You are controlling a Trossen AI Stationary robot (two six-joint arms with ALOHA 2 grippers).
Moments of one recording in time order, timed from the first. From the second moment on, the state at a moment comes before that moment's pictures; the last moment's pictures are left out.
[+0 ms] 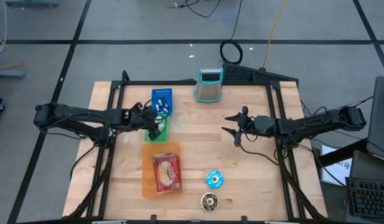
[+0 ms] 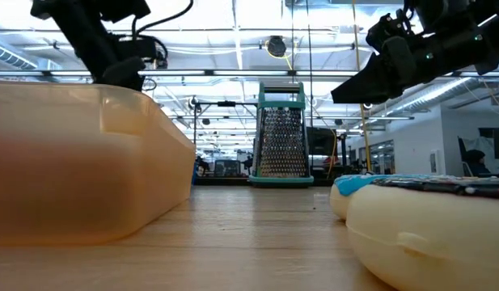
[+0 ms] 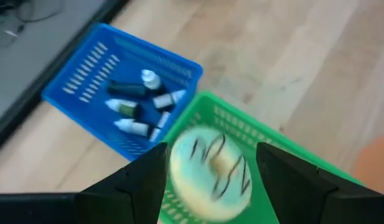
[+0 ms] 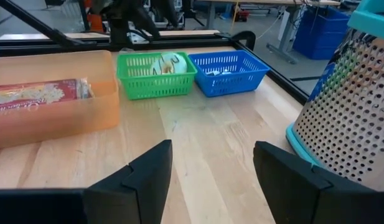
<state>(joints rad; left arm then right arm) 0.05 1.12 0.73 -0.60 -0.44 -0.37 0.00 0.97 0.32 0.39 0.28 0.04</state>
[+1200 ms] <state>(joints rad) 0.05 1.13 0.81 -0.34 -0.47 -0.39 0.47 1.51 0.59 0.16 0.15 0.54</state>
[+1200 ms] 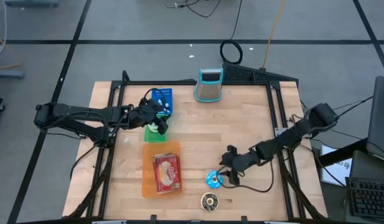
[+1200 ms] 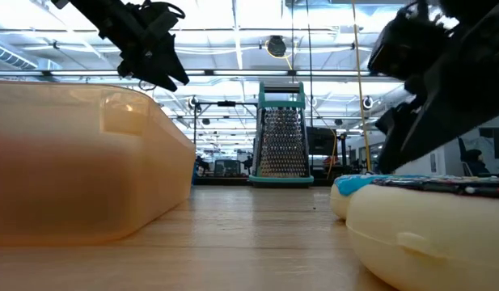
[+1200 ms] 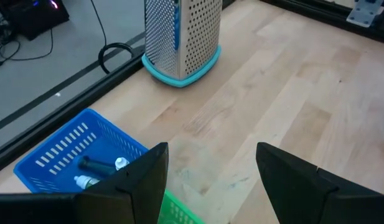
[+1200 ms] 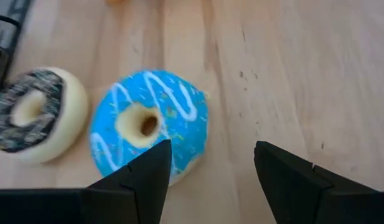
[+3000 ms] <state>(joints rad) 0.04 1.13 0.81 -0.34 -0.45 -0.47 0.45 1.67 0.62 0.40 -0.06 0.56</state>
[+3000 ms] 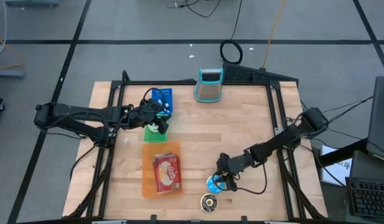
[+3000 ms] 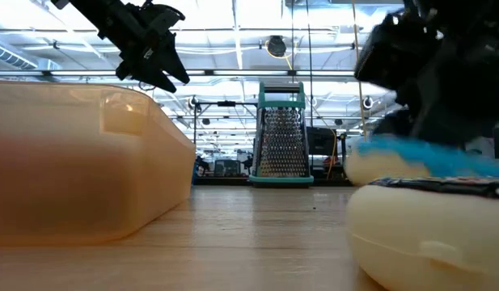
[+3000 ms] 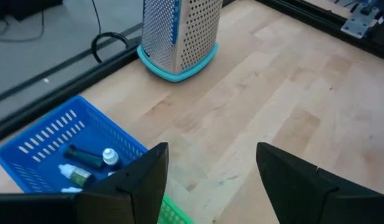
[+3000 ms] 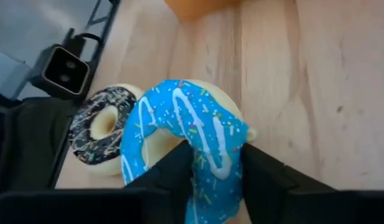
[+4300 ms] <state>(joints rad) 0.01 1.61 0.80 0.67 -0.22 -0.28 0.13 1.34 0.62 0.50 0.60 -0.46</state>
